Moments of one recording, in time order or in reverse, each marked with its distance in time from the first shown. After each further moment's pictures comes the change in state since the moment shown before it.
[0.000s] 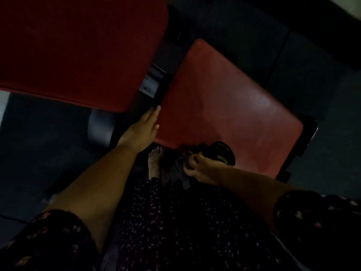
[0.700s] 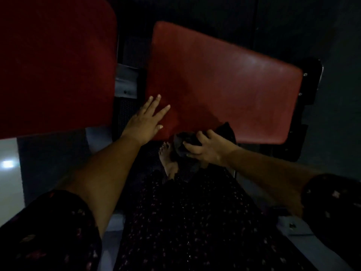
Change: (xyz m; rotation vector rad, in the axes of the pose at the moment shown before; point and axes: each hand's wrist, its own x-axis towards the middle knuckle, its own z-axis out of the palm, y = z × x) left_hand 0.031 0.021 -0.006 0.673 -0.171 0.324; right_hand -0.013 -0.014 -0.007 0.547 0.031 0.381
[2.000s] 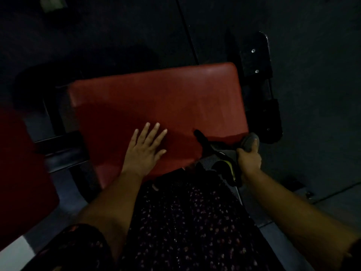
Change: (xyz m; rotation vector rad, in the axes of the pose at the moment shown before) left_hand 0.097 0.101 0.005 0.328 0.189 0.343; right_hand -0.115 -0.021 0.152 2.077 0.357 2.245
